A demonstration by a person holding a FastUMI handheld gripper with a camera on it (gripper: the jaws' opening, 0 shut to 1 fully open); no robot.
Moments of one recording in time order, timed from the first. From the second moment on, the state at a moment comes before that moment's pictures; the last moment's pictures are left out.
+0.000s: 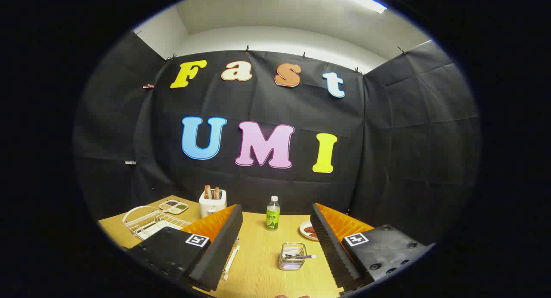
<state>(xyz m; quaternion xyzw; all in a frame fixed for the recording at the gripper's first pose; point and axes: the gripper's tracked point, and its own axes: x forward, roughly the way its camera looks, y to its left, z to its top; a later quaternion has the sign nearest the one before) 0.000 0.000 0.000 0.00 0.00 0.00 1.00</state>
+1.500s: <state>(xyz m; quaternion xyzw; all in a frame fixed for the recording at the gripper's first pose) 0.087 0.098 -0.075 -0.11 0.18 0.11 0.97</state>
